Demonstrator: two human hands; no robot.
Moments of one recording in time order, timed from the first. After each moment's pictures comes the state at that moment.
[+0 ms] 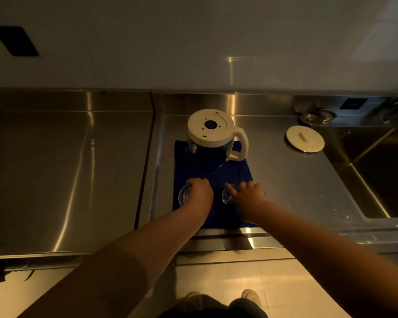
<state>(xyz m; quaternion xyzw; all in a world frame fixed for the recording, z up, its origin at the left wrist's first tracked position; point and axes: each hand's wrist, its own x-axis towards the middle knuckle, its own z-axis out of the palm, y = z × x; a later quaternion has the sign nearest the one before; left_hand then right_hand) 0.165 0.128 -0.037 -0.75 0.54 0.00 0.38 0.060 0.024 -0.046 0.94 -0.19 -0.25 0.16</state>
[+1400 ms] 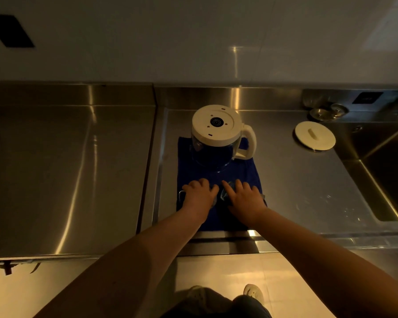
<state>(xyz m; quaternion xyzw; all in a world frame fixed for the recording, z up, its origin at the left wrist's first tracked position) 0.177 0.145 -0.051 -0.82 0.52 0.09 0.22 0.074 0.028 -0.083 0.97 -0.20 -0.12 0.03</state>
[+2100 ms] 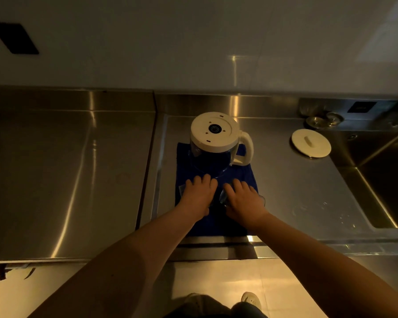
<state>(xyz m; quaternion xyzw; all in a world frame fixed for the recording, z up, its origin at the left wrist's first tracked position) 0.187 0.141 -0.035 -0.83 0.55 0.06 0.09 0.071 0.031 -0.052 0.98 -0.18 -0.05 -0.02</state>
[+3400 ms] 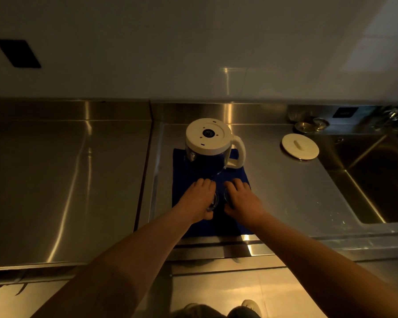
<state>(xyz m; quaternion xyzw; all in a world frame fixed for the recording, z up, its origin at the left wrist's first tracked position) 0.183 0.144 -0.033 -0.79 0.61 0.04 -0.01 0.053 0.032 -0.043 0.97 -0.21 0.03 -0.10</state>
